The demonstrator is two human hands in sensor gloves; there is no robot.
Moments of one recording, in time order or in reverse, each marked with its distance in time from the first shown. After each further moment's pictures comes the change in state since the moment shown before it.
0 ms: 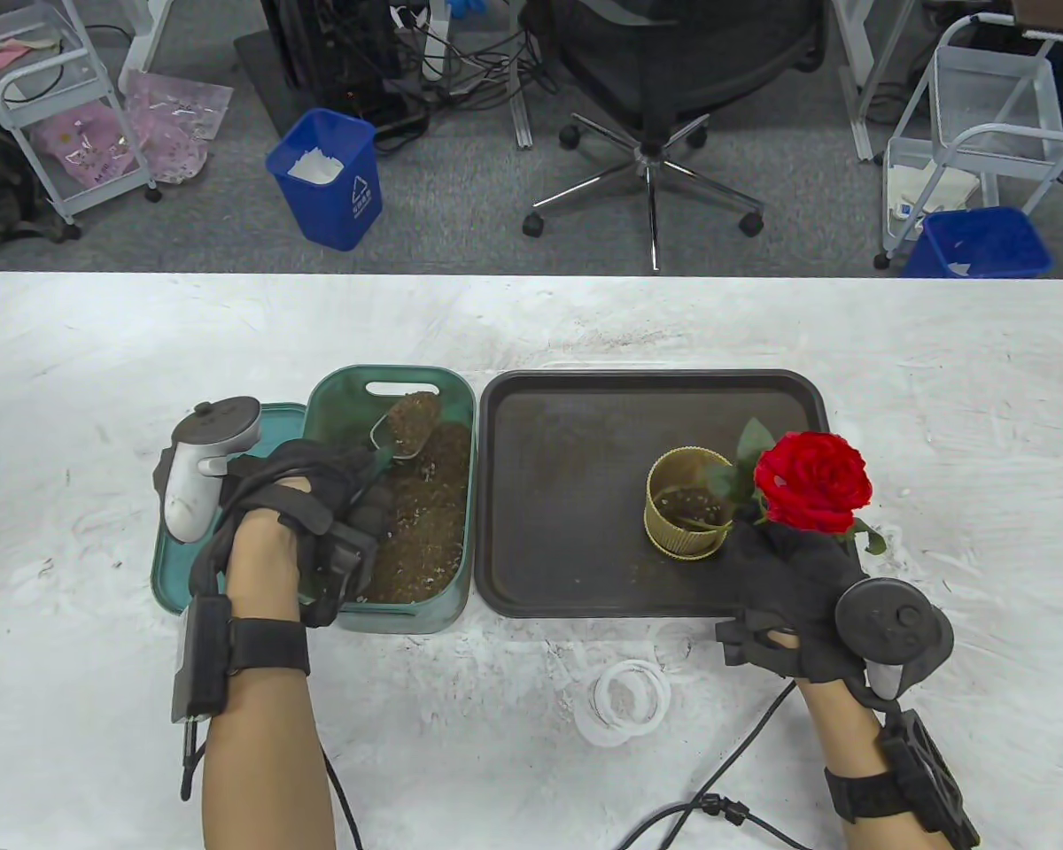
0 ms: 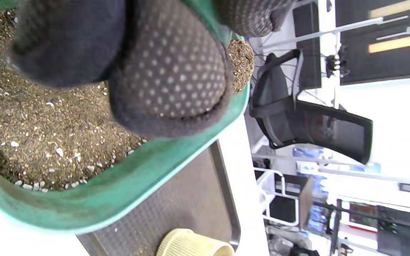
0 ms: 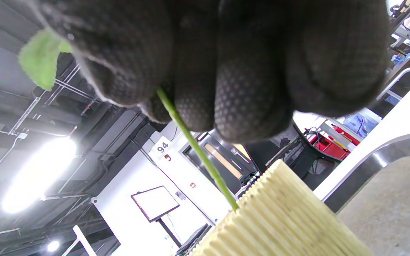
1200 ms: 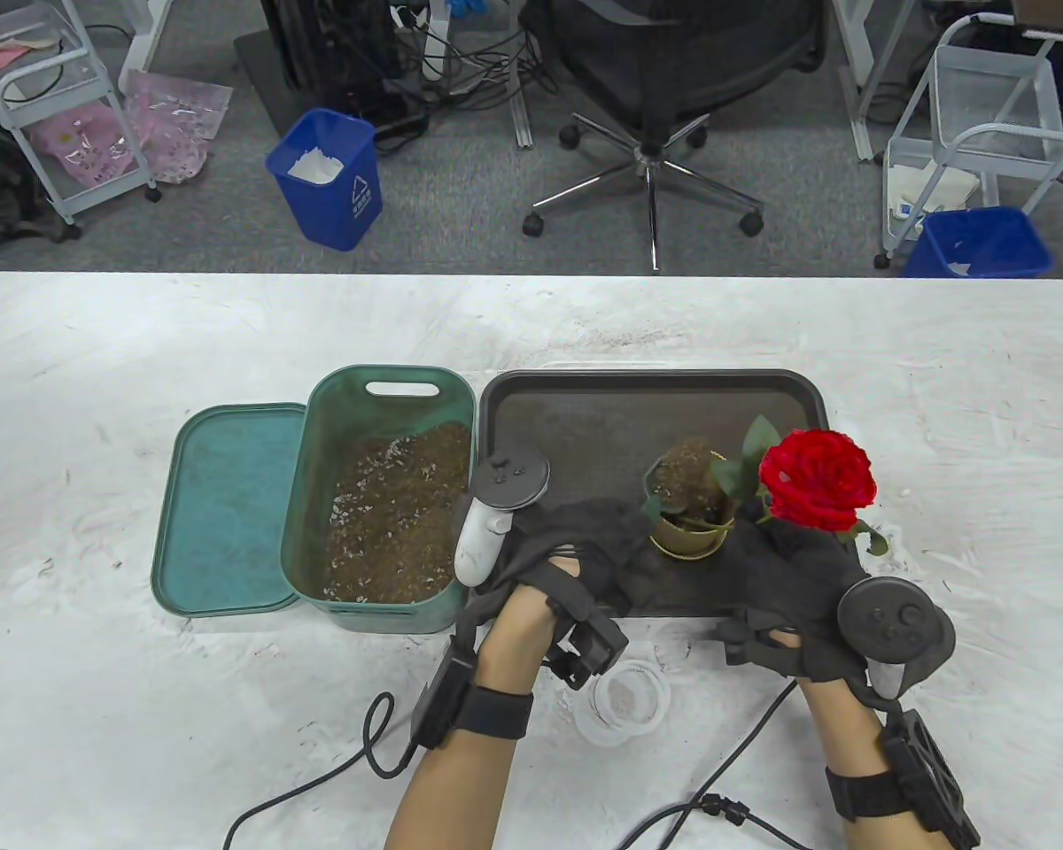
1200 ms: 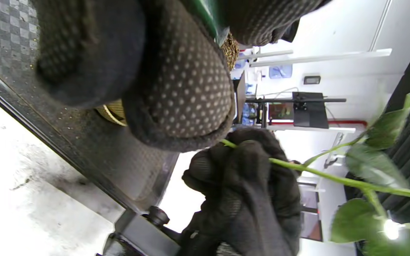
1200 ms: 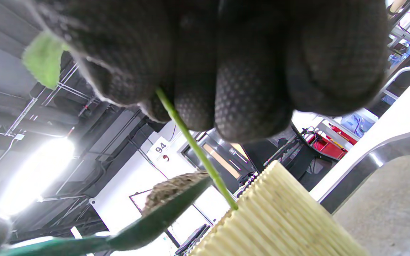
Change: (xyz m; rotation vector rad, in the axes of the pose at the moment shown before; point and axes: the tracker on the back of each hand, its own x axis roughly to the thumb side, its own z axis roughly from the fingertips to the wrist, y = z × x) left_hand -0.001 -0.226 -0.075 -0.310 -0.326 -0.125; right_hand -0.001 -0.001 -0.001 -0.002 0.009 -0.001
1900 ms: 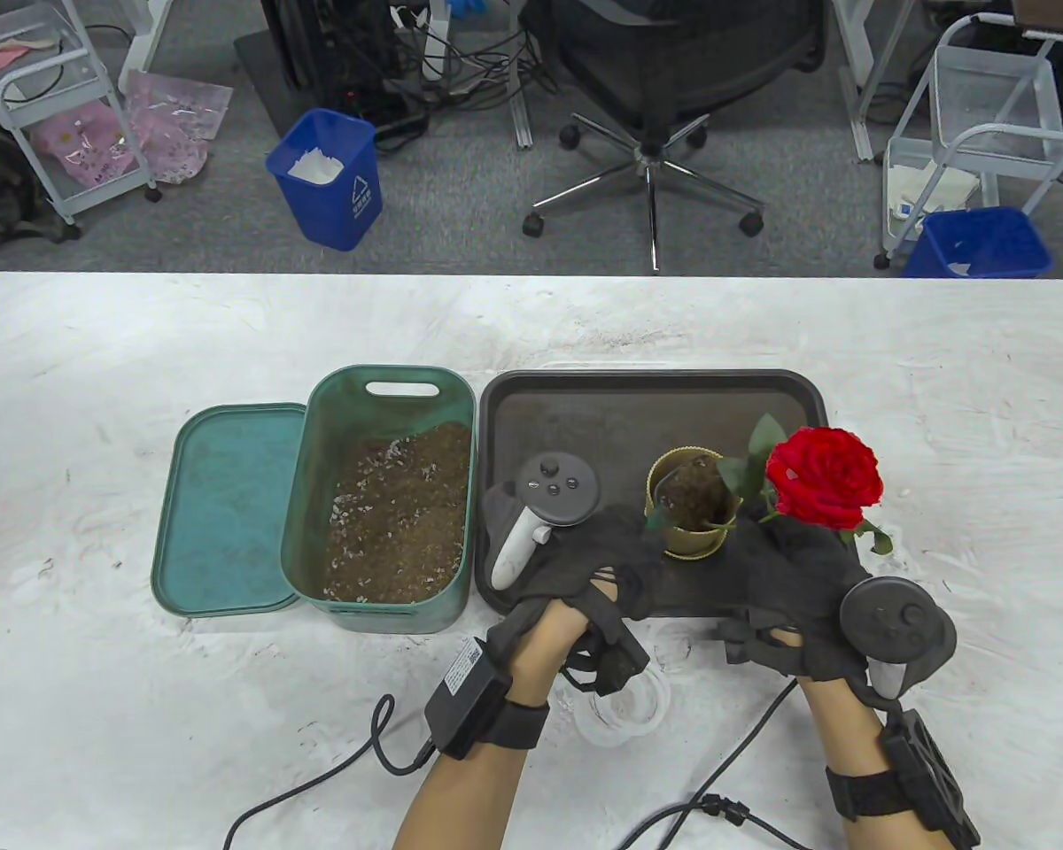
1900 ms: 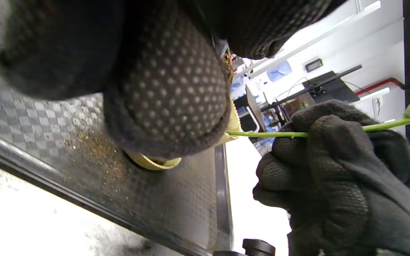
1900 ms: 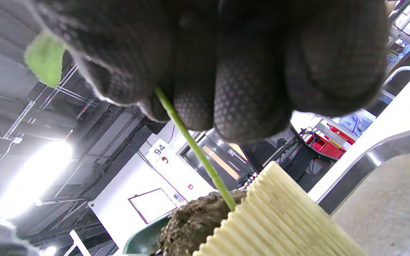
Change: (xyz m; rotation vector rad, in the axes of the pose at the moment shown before) left_hand 0.020 -0.016 0.005 0.212 -0.002 -0.423; right_hand -0.001 -0.001 0.000 -0.007 0.008 -0.009
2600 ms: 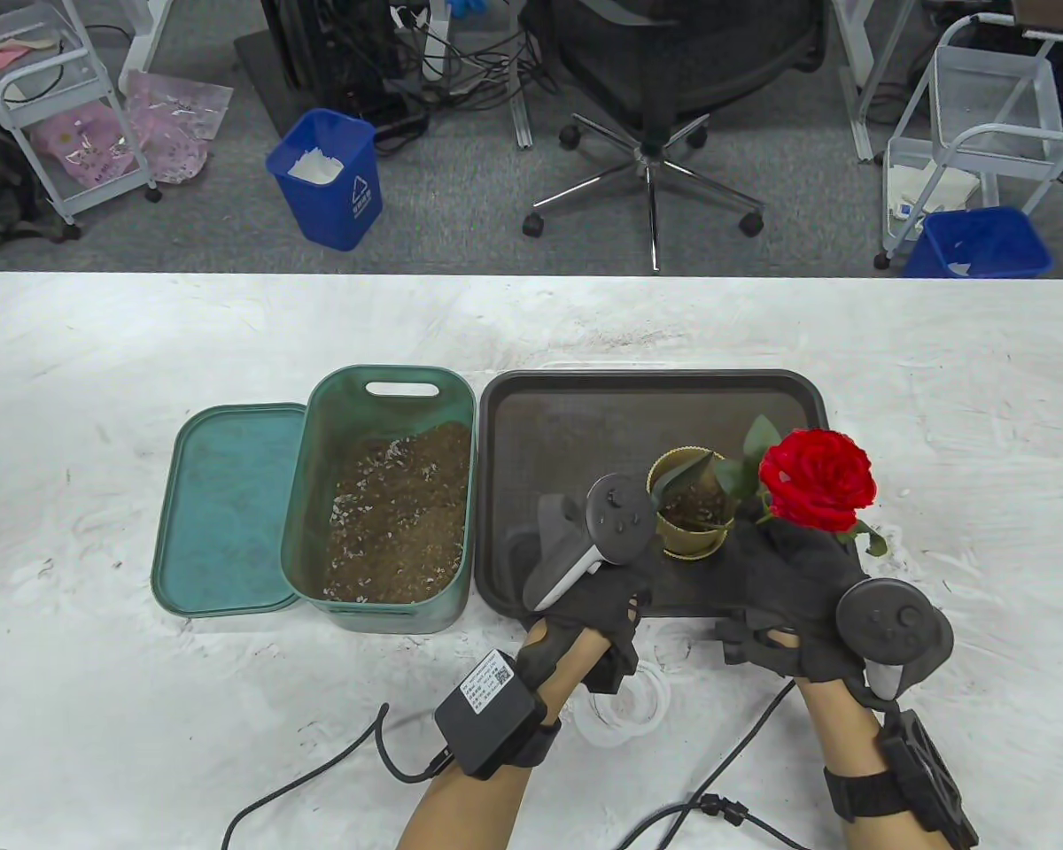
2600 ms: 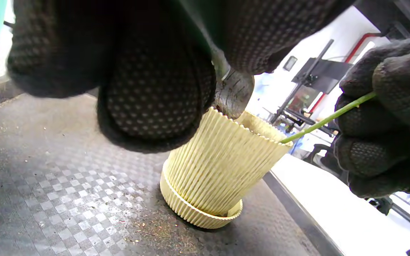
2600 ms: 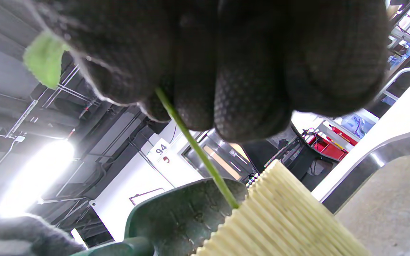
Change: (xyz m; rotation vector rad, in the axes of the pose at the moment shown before) left_hand 0.028 -0.010 0.013 0.251 -0.048 -0.478; right_hand -0.001 0.001 0.001 -0.001 -0.008 0.005
